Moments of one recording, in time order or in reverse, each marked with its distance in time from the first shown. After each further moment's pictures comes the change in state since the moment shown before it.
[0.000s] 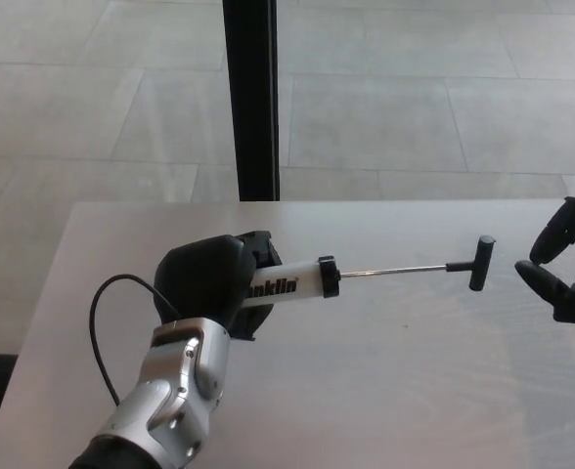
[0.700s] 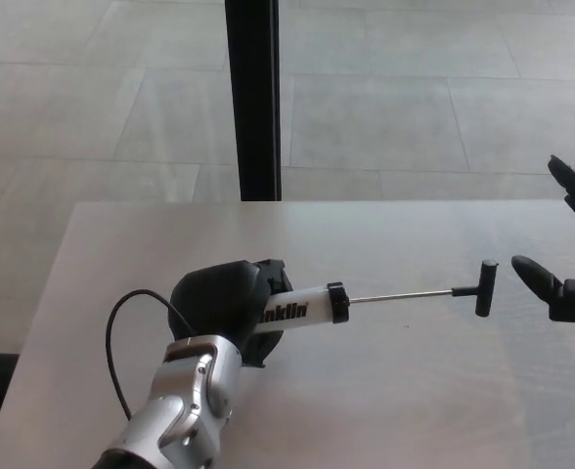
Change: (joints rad) left_arm 0.022 -0.010 -0.080 -0.023 0.002 0.067 -0.125; right_arm -0.003 -0.017 0.015 -0.029 0.045 -0.023 0.097
